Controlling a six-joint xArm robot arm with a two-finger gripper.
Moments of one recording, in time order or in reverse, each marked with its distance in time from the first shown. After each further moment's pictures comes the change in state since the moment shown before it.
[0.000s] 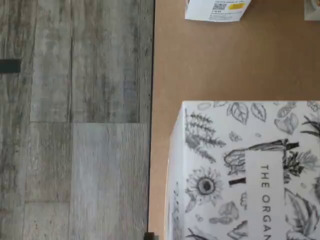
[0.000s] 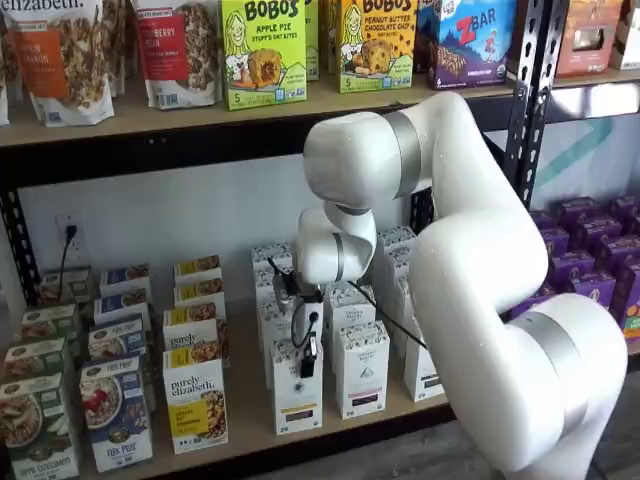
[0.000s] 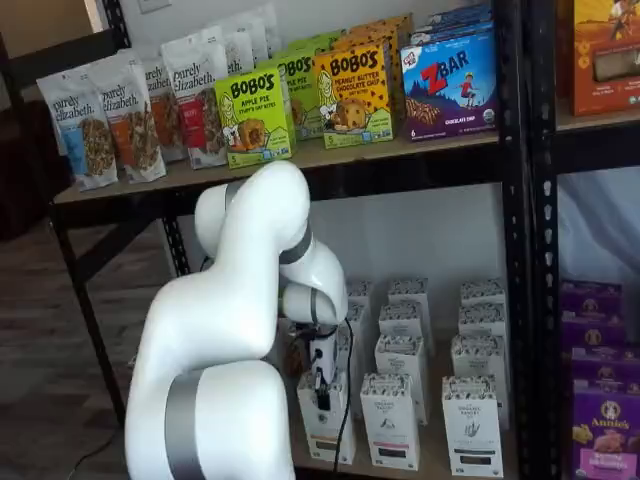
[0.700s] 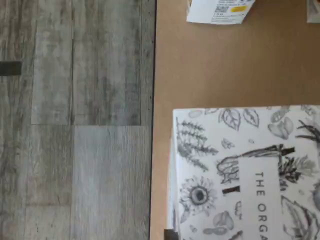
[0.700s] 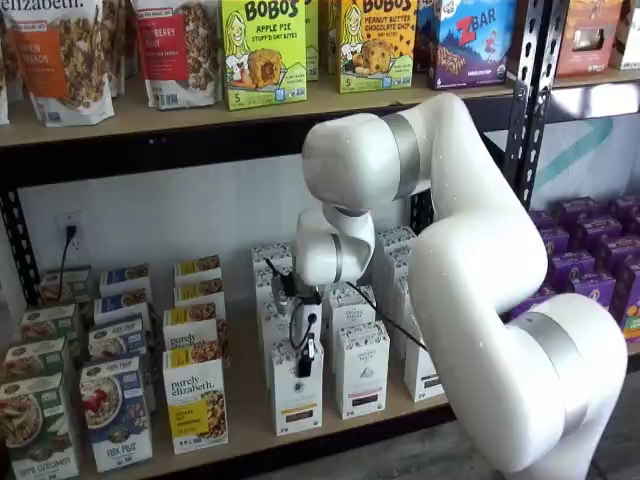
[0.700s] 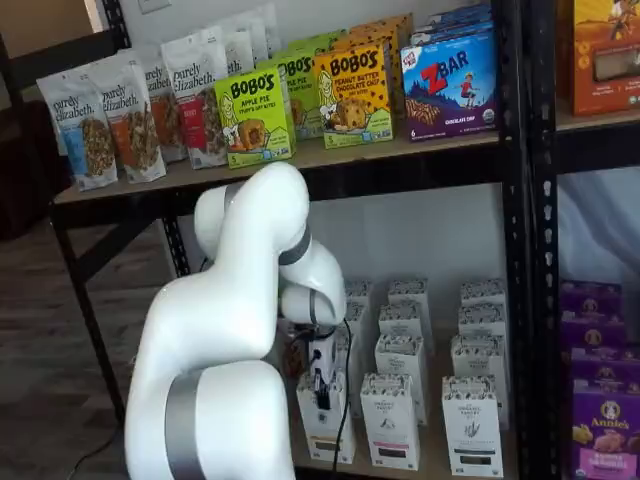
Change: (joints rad) arm 0.007 0.006 -0.005 -0.003 0.003 0.009
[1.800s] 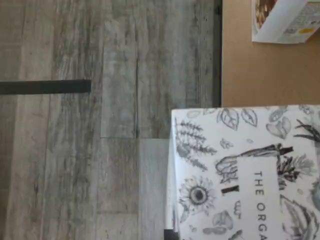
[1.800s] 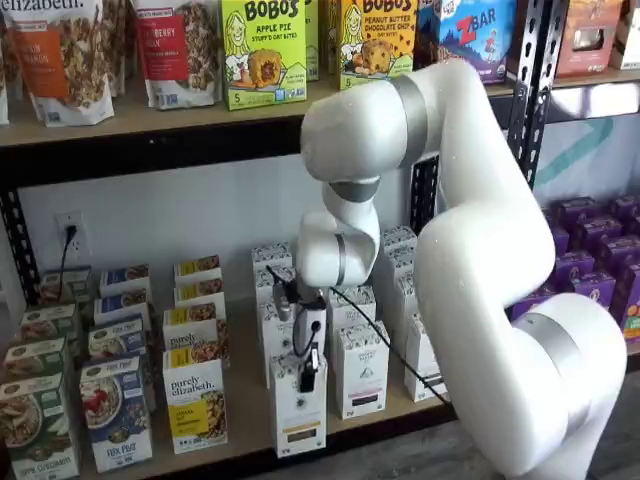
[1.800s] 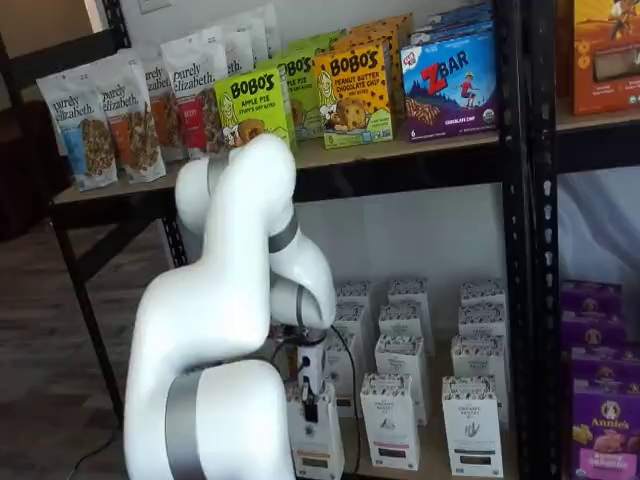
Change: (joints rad) arm 0.036 -0.171 0.263 0.101 -0.026 -0.066
